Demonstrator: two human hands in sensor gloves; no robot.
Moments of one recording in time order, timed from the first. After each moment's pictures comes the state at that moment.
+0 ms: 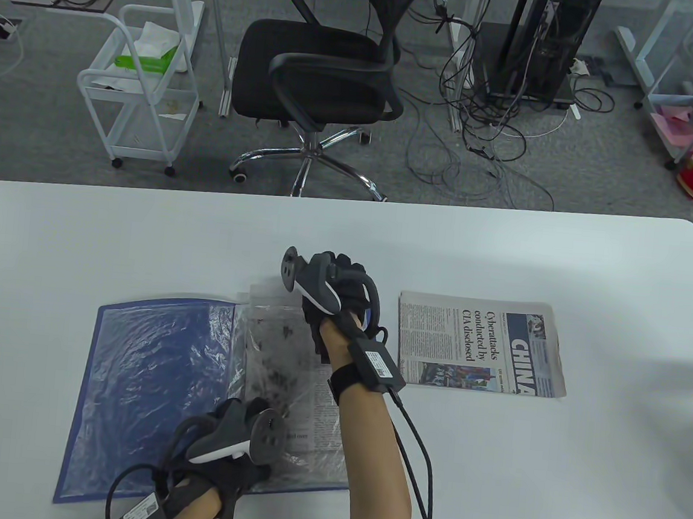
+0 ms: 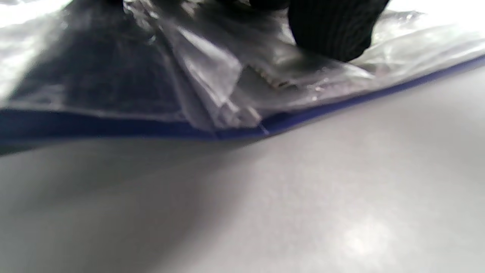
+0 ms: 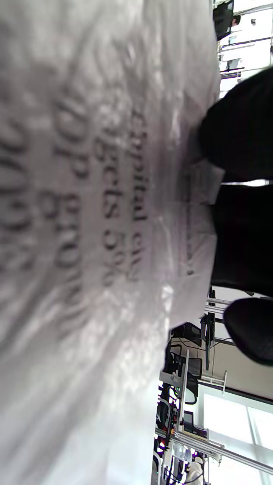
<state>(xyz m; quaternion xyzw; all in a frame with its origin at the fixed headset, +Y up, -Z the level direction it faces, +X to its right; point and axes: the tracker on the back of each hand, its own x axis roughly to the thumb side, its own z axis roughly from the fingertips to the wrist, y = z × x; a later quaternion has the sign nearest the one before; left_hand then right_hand) -0.144 -0.773 -0.215 -0.28 -0.15 -0.01 0.95 -0.047 -0.733 -0.454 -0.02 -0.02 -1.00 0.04</state>
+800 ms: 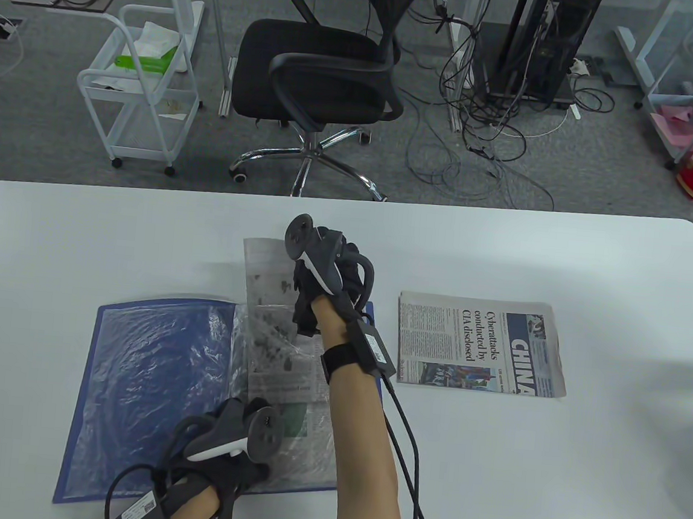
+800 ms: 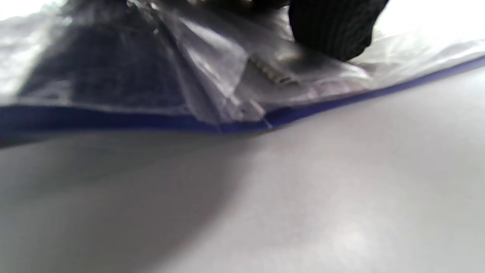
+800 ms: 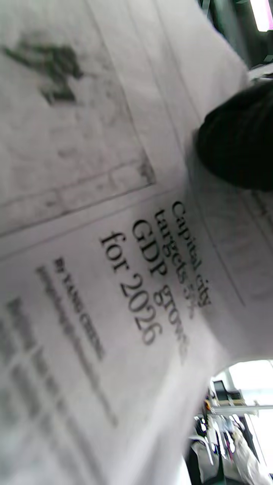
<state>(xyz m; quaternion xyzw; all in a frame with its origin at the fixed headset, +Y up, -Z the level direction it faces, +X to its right) -0.147 -0.773 -0.215 -0.29 -0.15 0.00 0.94 -0.045 -0.689 -0.470 0.05 0.07 -0.99 -0.13</state>
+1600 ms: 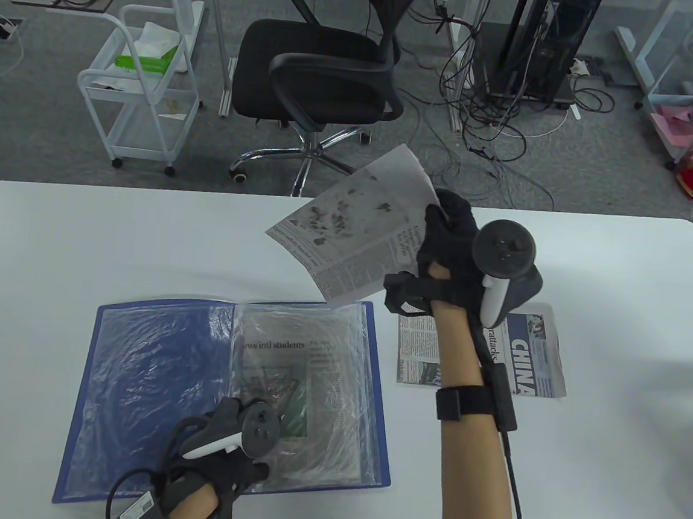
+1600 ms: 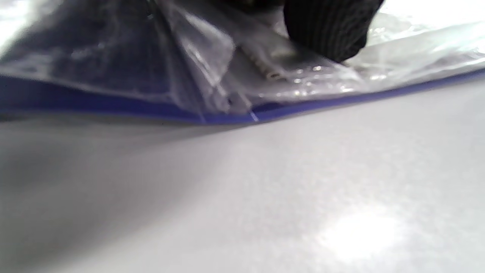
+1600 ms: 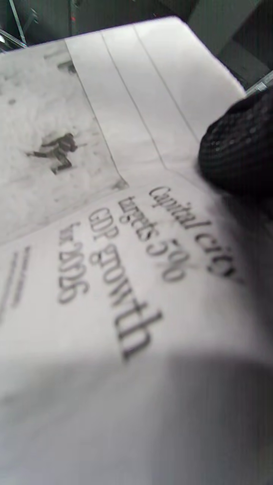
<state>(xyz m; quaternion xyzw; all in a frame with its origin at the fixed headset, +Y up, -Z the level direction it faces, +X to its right) -0.151 -0.776 -0.216 -0.31 -0.13 0.04 0.94 0.172 -0.580 -0.398 0.14 0.19 -0.83 -0.51</state>
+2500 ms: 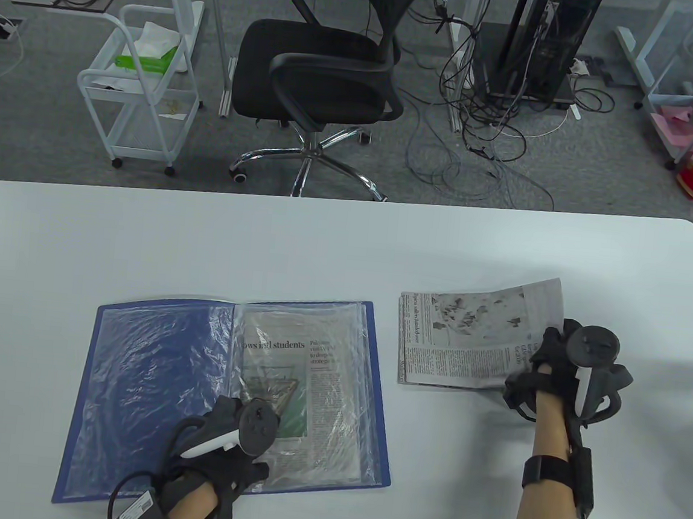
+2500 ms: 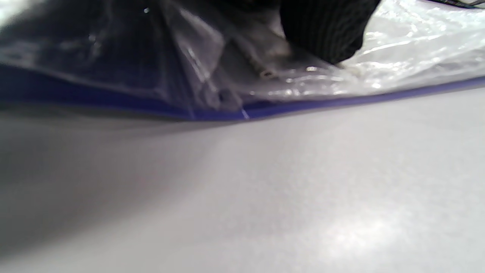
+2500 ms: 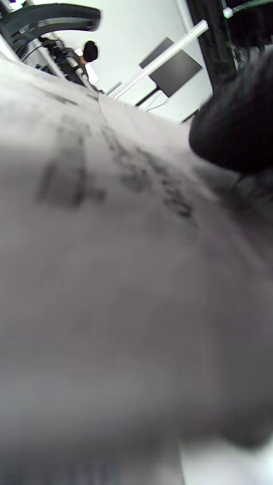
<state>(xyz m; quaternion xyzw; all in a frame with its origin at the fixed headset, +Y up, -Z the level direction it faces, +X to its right) -0.153 -0.777 -0.218 -0.31 -0.13 0.06 0.94 0.337 -0.744 -0.365 0.34 0.13 -0.90 -0.22</state>
